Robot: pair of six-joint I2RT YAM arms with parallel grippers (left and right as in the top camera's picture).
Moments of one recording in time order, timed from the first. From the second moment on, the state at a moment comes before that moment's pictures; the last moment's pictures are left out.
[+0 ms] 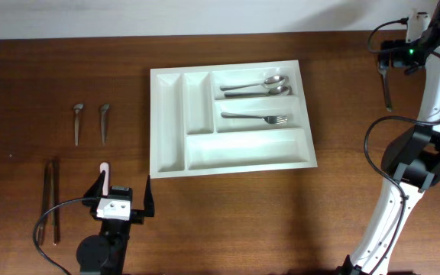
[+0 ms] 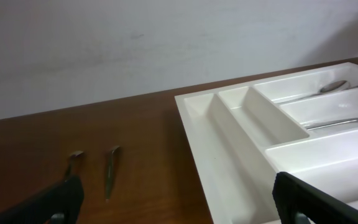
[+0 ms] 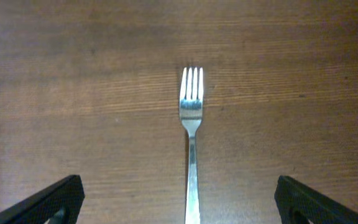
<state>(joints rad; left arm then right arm) -0.03 0.01 0.01 -0.07 0.05 0.14 -0.40 2.56 2.63 -1.10 -0.13 -0.31</state>
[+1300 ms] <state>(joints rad) -0.03 0.01 0.01 -0.07 0.05 0.14 -0.40 2.71 2.60 -1.03 -0.13 -0.29</state>
